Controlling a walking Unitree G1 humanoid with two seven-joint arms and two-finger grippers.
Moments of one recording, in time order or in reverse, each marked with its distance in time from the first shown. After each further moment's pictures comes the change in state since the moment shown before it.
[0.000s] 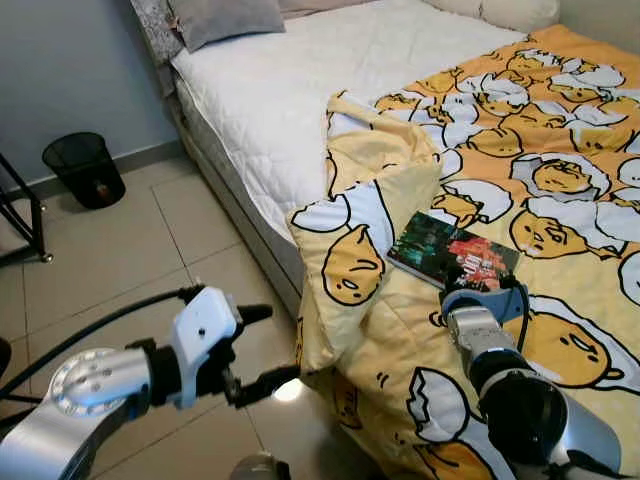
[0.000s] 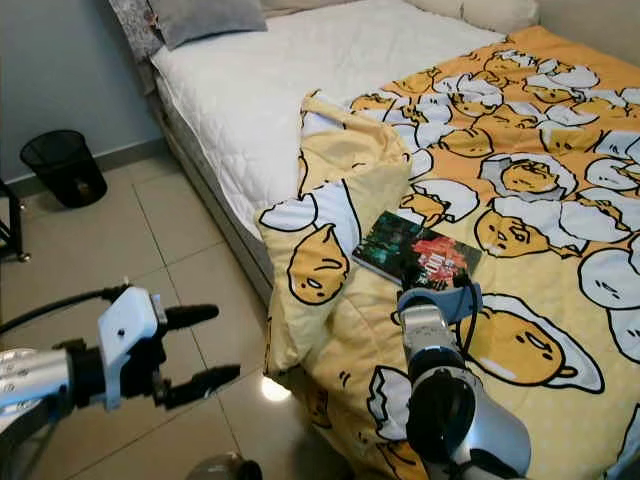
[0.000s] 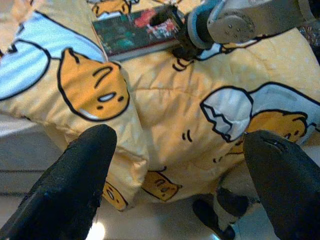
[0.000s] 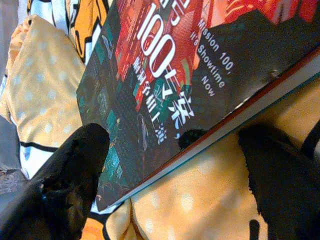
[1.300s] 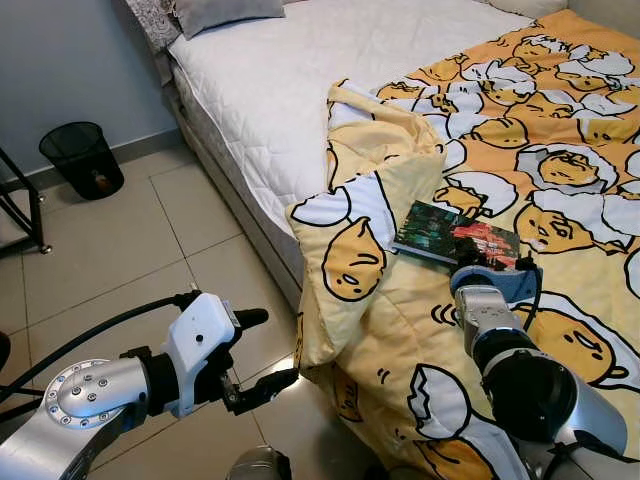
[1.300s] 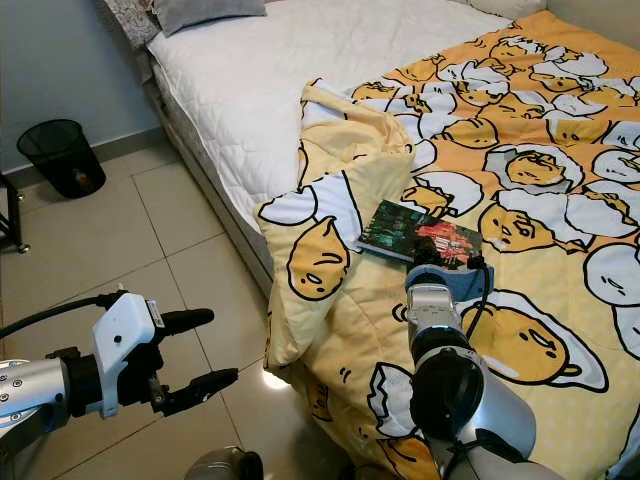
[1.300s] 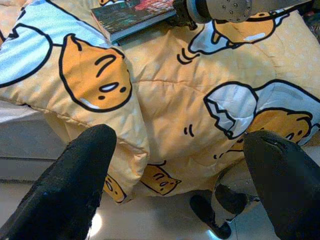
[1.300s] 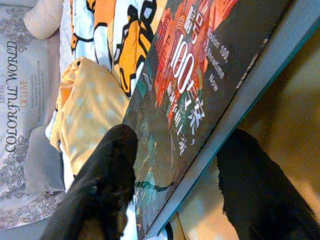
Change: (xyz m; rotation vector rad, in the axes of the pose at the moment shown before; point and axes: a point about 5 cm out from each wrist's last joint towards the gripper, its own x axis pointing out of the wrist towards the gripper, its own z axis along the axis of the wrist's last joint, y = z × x) left arm -0.003 -0.004 0.000 -0.013 0.004 0.037; right arm 0.004 0.031 0.017 0.129 -0.084 0.130
